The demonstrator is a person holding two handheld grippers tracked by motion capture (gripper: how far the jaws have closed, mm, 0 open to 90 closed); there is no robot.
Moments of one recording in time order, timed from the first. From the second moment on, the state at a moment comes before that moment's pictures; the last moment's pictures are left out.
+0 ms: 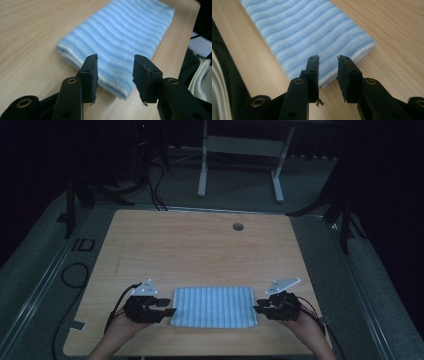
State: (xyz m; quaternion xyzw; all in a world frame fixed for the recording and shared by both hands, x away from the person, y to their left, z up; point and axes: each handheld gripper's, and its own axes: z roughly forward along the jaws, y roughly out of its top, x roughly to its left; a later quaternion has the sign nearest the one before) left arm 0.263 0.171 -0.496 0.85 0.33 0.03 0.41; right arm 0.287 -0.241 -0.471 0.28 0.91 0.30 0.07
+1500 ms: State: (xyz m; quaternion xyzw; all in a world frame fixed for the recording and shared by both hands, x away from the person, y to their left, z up) left arm 0.398 0.169 -0.539 0.86 0.39 0.04 0.34; right arm 0.430 -0.172 -0.531 0.31 0.91 0.27 0.08
